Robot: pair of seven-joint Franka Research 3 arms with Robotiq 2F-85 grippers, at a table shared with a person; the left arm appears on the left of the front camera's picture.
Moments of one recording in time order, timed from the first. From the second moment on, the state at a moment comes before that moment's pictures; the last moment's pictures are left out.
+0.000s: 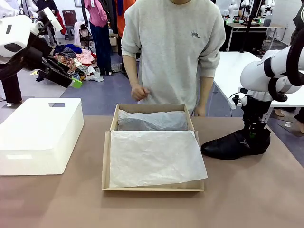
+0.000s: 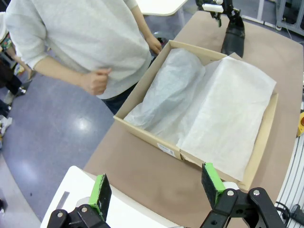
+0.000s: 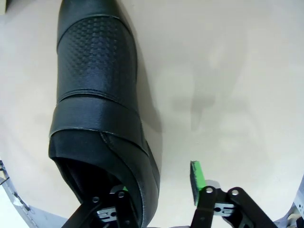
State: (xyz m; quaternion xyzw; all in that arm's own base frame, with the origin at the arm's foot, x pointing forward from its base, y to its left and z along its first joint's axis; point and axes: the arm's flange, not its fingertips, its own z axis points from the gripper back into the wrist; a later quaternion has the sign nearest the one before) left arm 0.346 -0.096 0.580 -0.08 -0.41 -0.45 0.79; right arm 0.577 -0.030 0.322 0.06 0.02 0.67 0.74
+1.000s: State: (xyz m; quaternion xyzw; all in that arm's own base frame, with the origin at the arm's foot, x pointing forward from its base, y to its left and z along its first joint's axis) left arm 0.346 -0.096 0.580 -0.08 -0.41 -0.45 0.79; right arm 0.575 -0.044 0.352 0.06 0.01 0.65 0.75
